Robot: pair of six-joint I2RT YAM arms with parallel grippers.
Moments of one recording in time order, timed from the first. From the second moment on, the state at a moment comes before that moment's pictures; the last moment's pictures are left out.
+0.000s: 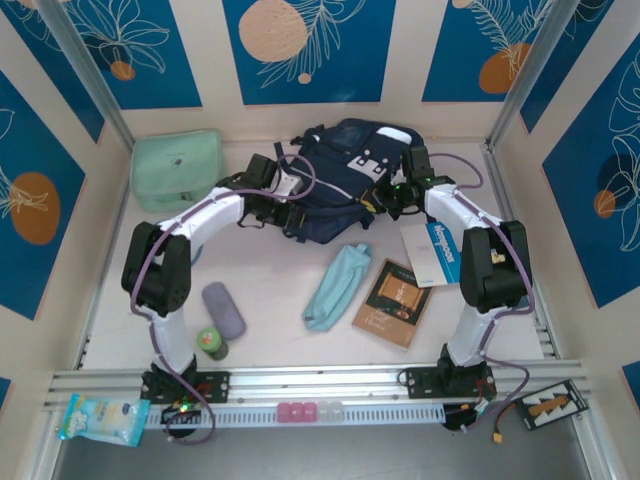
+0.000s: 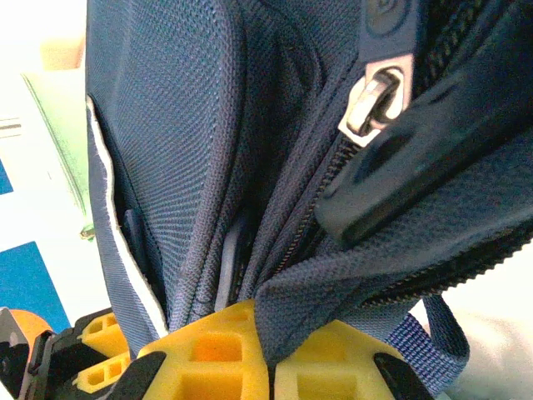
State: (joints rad) left arm -0.43 1.88 1.45 -0.61 0.34 -0.04; right arm 0.19 1.80 1.32 -0.44 -0.56 0.93
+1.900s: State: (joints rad) left arm -0.68 1.78 1.31 -0.49 0.28 -0.34; right arm 0.38 1.65 1.06 -0.35 -0.44 1.29
